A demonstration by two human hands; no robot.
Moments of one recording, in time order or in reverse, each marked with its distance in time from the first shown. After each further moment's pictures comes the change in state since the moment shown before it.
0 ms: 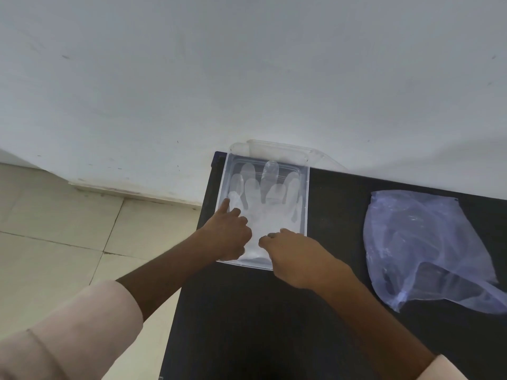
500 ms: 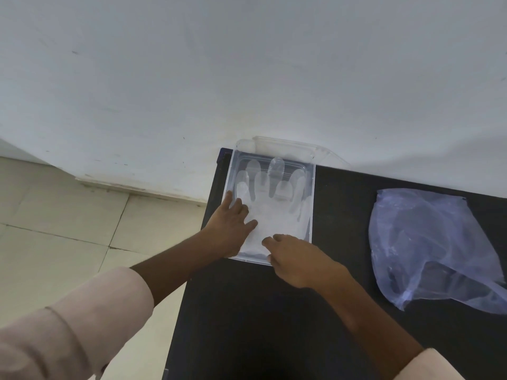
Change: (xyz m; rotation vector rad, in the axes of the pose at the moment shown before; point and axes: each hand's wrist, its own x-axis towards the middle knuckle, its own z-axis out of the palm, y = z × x) left_hand 0.001 -0.001 0.017 0.173 0.002 -0.087; right_hand 0.015 0.007 0.029 0.107 0.002 0.003
